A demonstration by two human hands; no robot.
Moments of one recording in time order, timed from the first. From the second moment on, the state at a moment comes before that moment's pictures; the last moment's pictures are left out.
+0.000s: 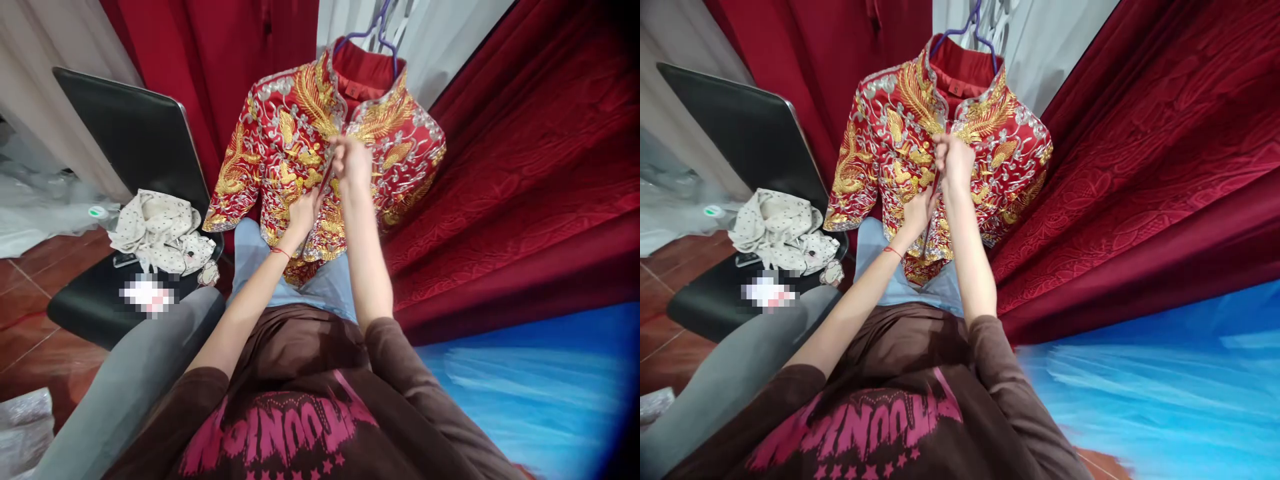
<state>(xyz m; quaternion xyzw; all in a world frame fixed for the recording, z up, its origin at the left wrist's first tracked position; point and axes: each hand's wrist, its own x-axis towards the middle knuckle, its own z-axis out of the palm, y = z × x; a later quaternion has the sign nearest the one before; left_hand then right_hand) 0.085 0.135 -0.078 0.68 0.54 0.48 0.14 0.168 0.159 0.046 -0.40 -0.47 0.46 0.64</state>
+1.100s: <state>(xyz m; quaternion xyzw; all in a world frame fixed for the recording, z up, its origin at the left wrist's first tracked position) 0.031 0.193 0.170 0.90 0.31 0.24 -0.21 0.302 0.154 0.163 -0.45 -0.85 -0.17 0.21</state>
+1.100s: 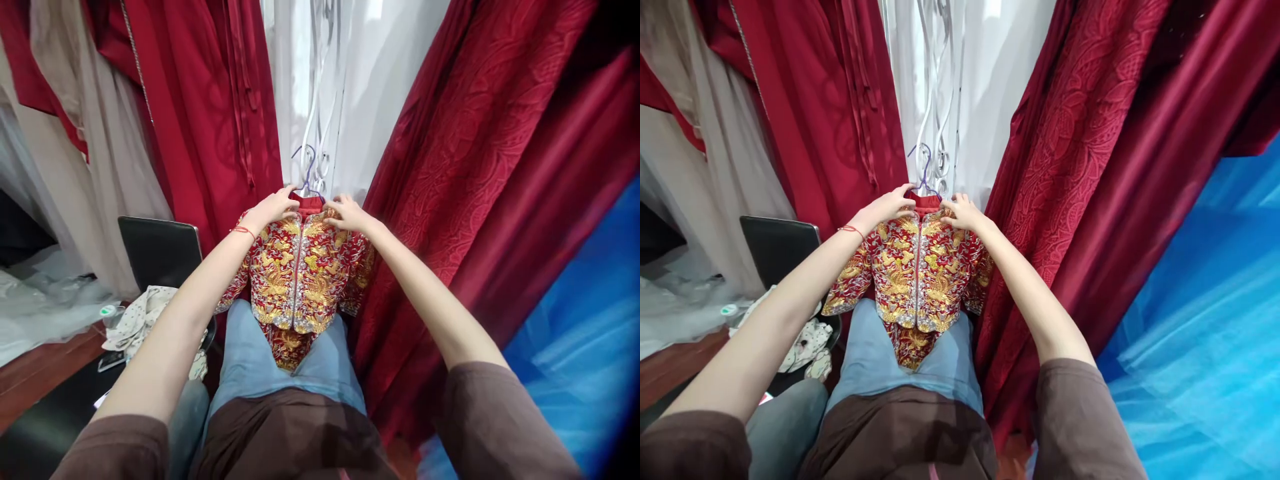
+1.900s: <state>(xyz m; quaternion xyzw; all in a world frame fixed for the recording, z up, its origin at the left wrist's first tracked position) -0.018 0.200 0.098 0.73 0.55 0.40 -0.13 0.320 0.145 0.121 -0.60 -0.75 -0.02 0.28</state>
